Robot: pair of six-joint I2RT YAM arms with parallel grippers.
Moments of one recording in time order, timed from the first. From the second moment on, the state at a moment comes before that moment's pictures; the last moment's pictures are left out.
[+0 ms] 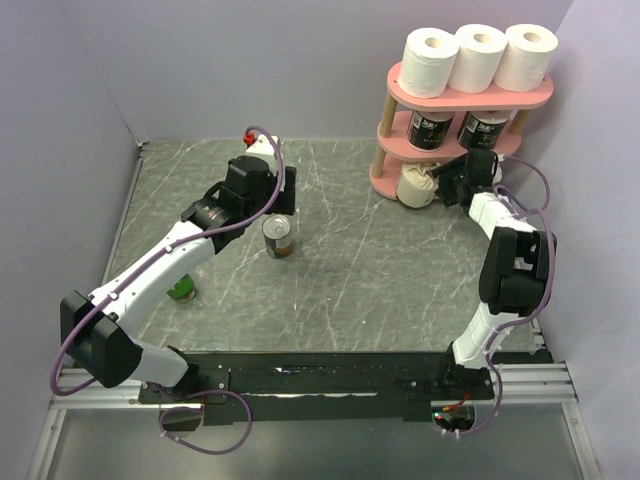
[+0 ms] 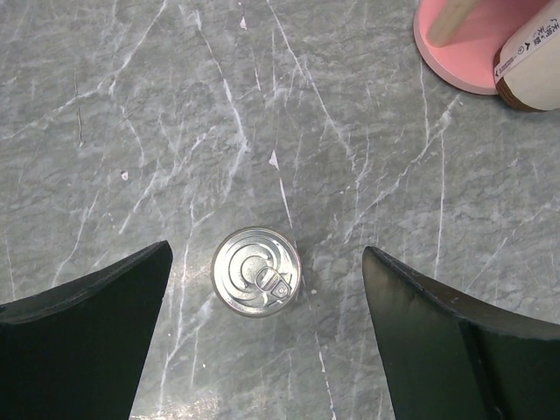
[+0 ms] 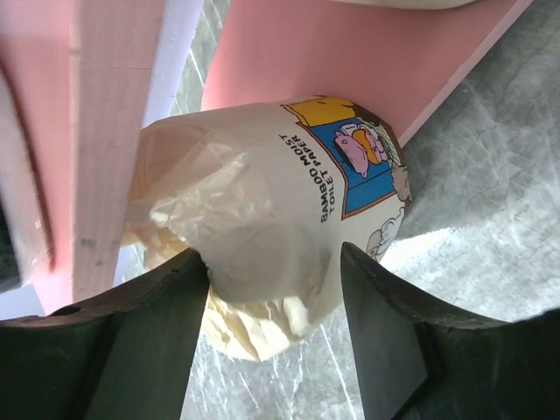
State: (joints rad) left arm -0.61 1.39 1.31 -0.39 -0.31 -0.25; right arm -0.14 1.78 1.25 -0.09 -0.10 1.02
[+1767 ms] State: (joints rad) left arm -0.63 1.39 1.31 -0.39 -0.33 -0.25; right arm -0.16 1.73 0.98 0.20 -0.24 0.97
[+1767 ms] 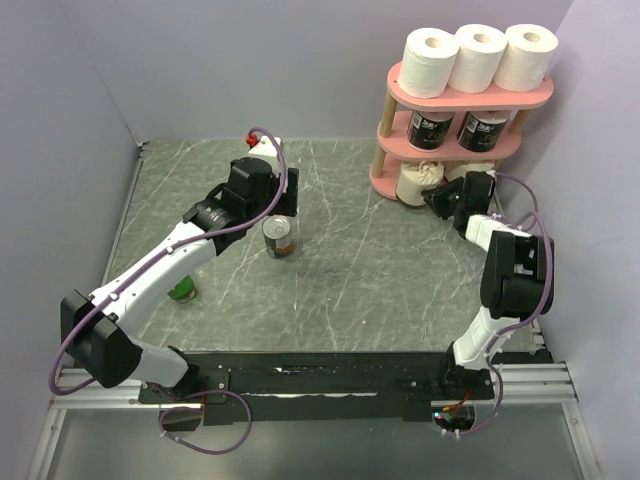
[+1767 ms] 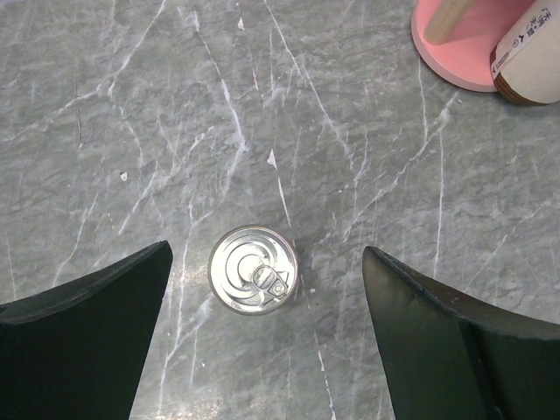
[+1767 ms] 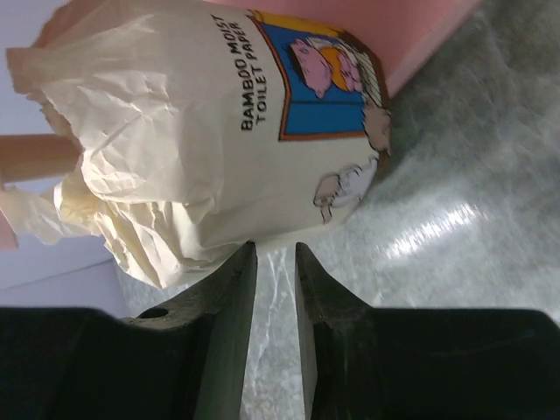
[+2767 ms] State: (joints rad) left arm -0.63 1.36 1.29 -0.38 -0.34 -0.22; right arm -0.15 1.87 1.17 0.18 -0.28 0.99
